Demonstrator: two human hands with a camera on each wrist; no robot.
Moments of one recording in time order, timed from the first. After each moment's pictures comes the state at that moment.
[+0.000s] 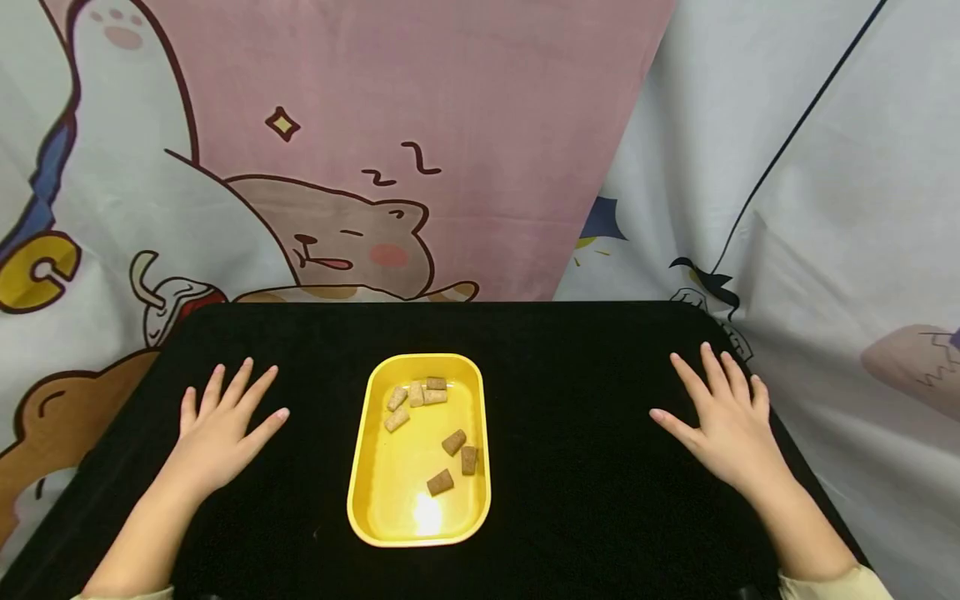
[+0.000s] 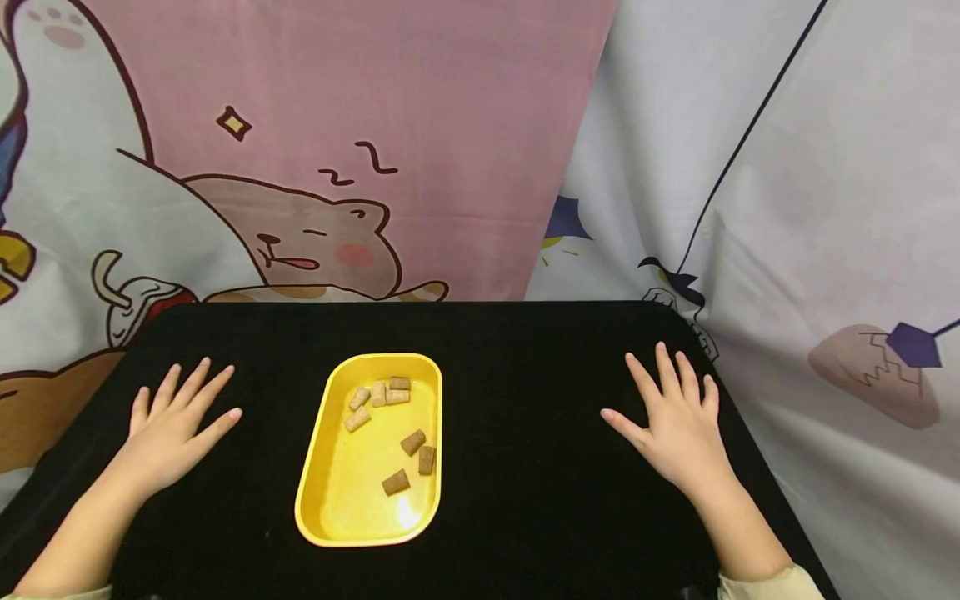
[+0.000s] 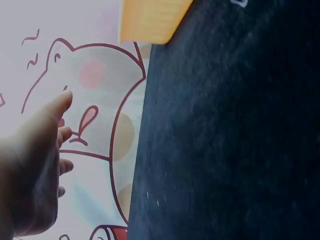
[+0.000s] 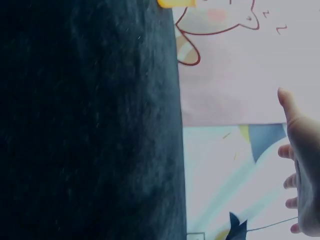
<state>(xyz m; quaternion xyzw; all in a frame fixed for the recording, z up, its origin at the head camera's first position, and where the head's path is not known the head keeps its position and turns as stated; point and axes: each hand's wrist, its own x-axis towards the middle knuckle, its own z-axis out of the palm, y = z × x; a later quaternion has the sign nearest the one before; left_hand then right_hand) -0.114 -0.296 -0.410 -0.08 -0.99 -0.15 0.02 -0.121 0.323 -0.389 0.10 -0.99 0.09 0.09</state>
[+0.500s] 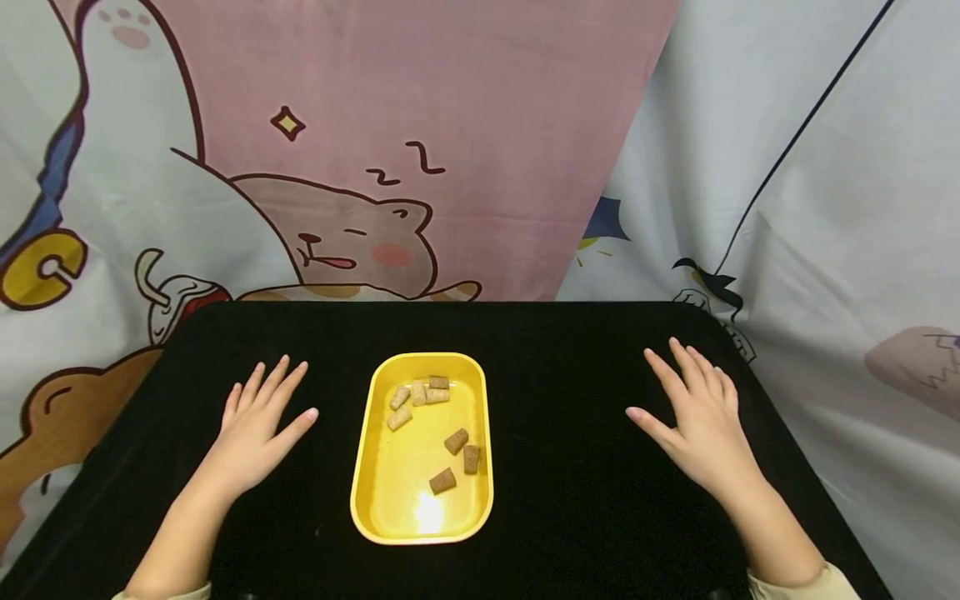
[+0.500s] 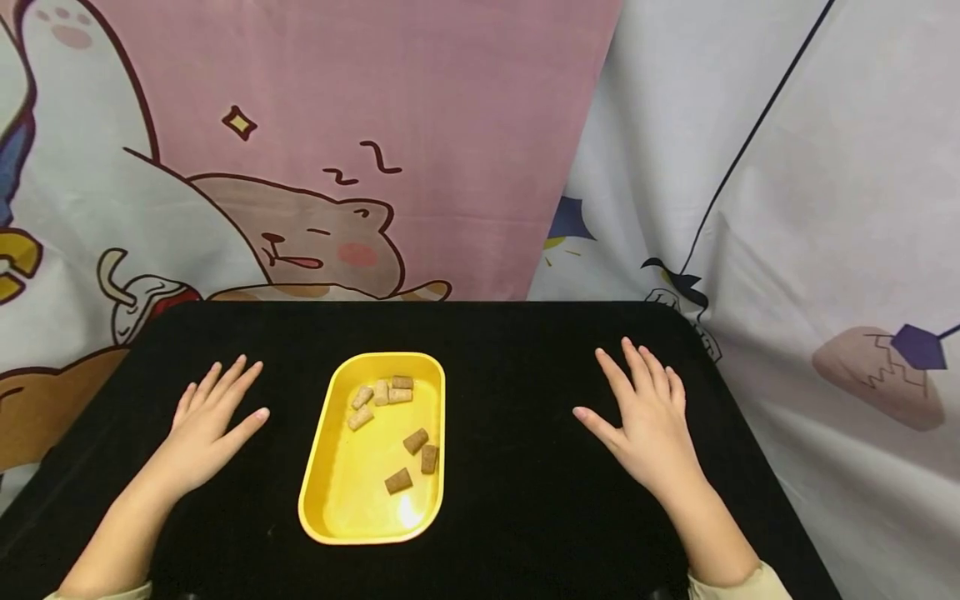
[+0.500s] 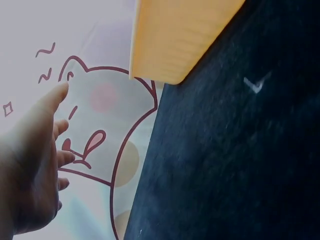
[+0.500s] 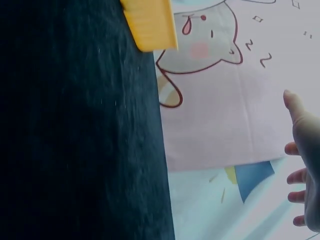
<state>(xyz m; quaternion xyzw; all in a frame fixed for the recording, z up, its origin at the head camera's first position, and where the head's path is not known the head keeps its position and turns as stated) -0.111 -0.264 -0.412 -0.11 -0.97 -0.22 0.05 -0.113 0.282 -0.376 0.17 -0.96 0.16 0.16</state>
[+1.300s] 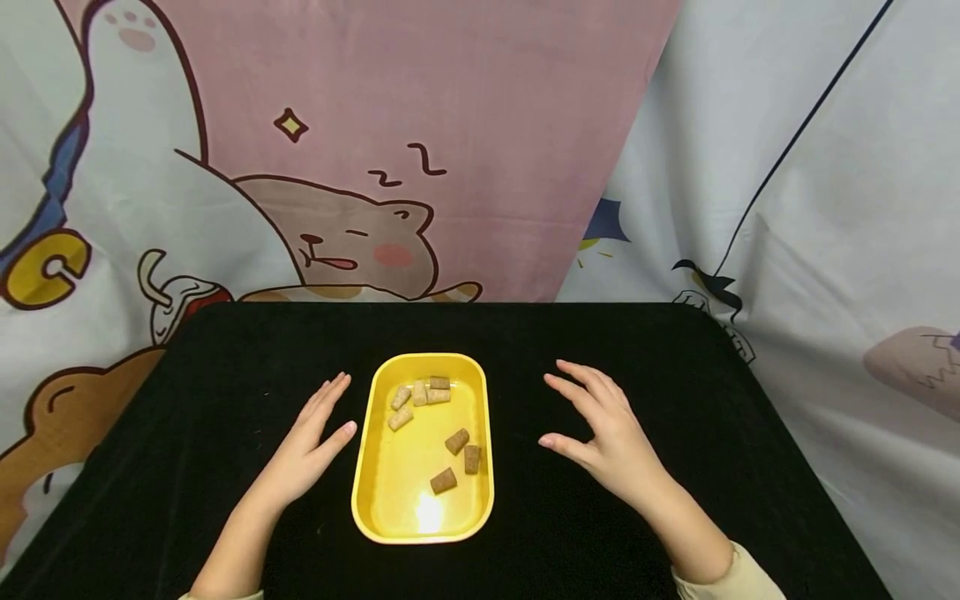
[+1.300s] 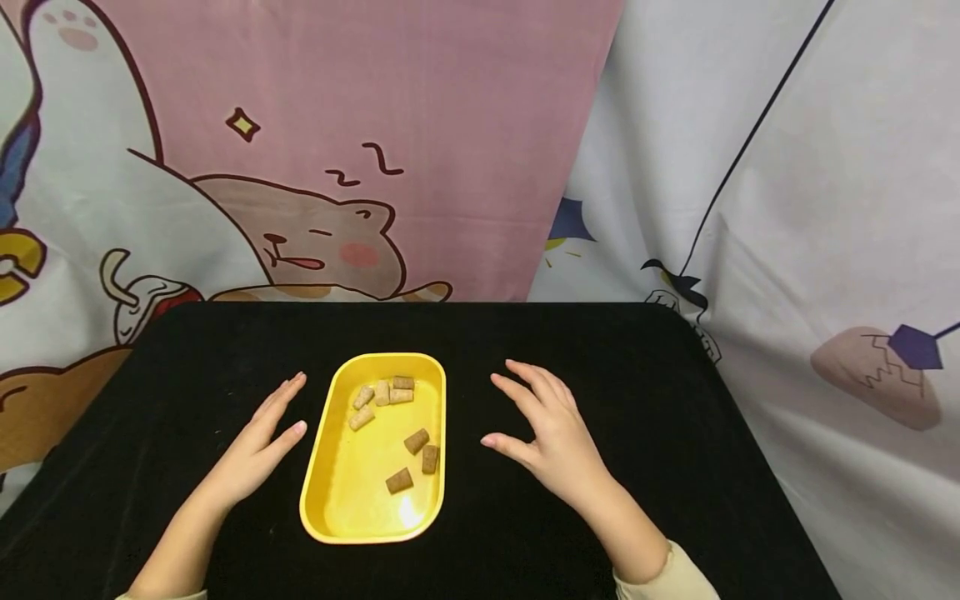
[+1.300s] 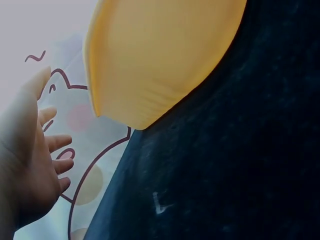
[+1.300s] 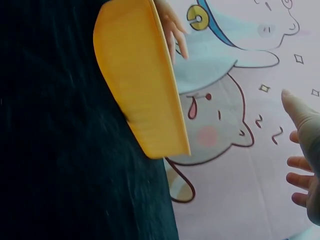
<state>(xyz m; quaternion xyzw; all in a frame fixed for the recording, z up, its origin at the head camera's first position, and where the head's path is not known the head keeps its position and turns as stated) -0.110 -0.220 -0.440 -0.13 -0.90 -0.42 0.02 -0.106 0.188 -0.375 0.29 -0.89 0.29 0.17</state>
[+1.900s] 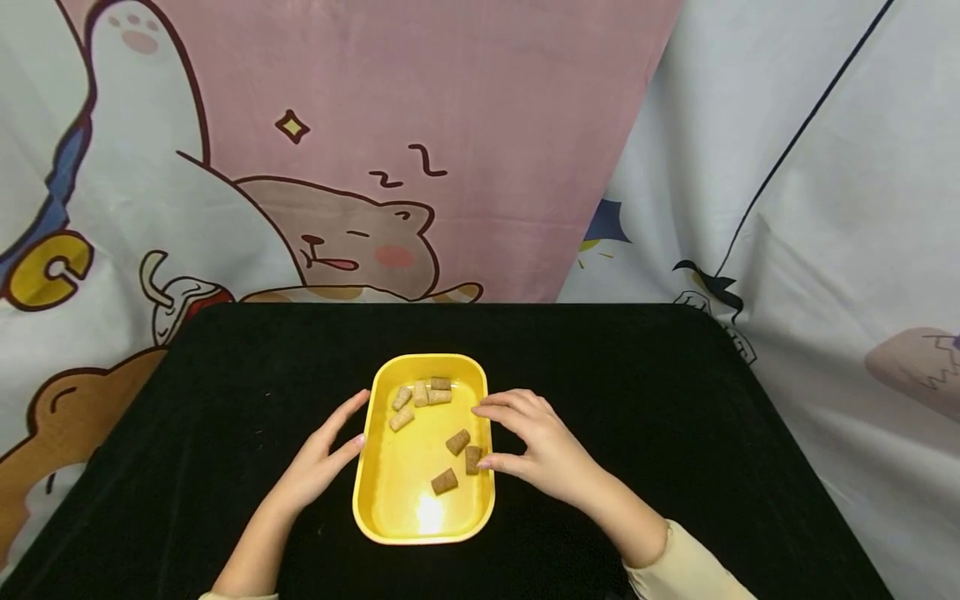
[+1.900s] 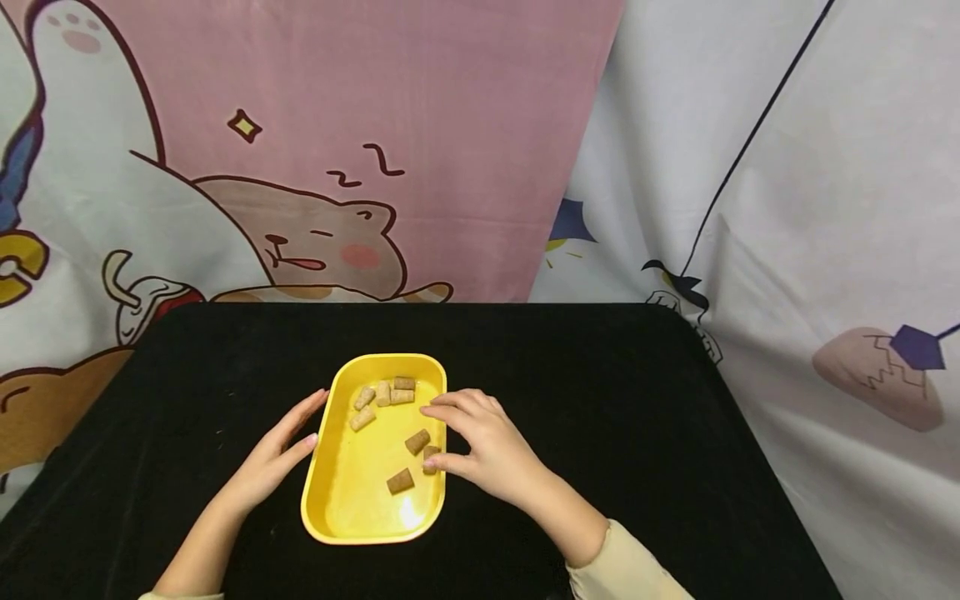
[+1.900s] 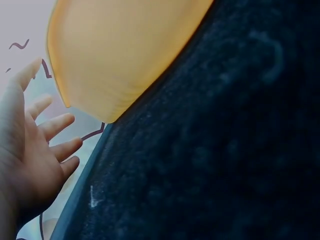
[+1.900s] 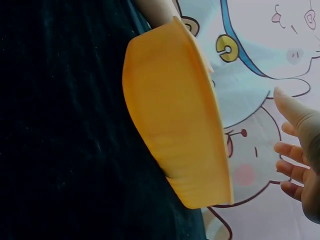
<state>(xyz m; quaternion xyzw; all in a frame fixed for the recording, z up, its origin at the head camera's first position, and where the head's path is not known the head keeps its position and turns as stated) -0.111 -0.212 -0.469 -0.15 -0.83 -0.54 -0.02 -0.115 0.130 -0.392 0.36 -0.88 0.32 0.06</state>
